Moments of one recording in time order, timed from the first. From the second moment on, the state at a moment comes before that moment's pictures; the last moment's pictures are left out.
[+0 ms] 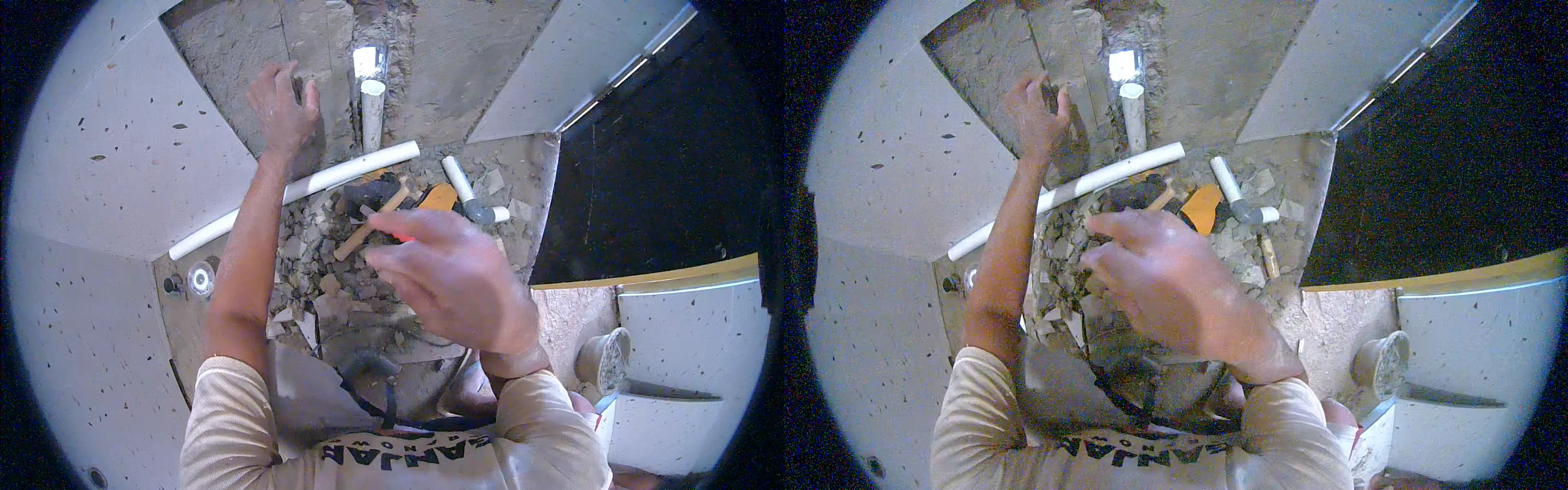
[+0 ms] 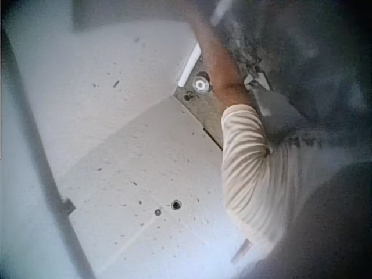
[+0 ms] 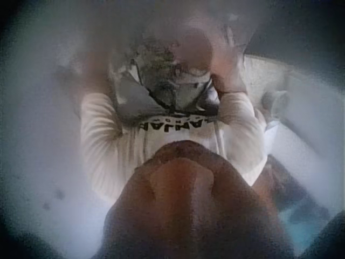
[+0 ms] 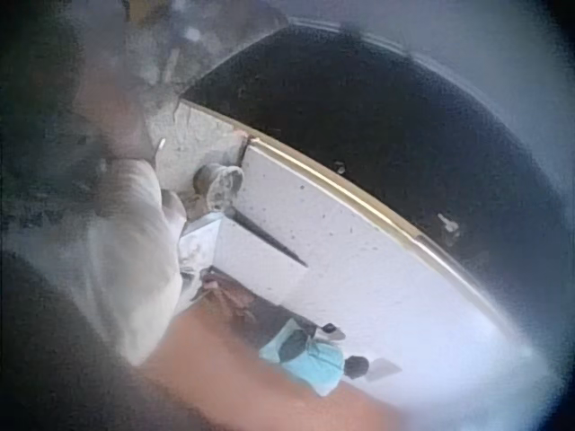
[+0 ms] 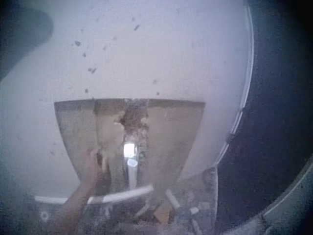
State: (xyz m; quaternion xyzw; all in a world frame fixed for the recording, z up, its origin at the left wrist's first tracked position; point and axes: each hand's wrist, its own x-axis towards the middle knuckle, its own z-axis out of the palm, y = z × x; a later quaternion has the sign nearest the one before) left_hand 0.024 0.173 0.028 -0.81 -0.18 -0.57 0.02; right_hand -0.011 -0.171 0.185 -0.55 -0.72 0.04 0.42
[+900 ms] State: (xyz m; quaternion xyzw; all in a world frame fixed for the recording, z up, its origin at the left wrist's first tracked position) left_hand 0.075 0.139 -0.009 -0.74 -0.25 -0.43 -0.45; right_hand 0.052 -0.338 0.170 -0.62 -0.48 0.41 0.47
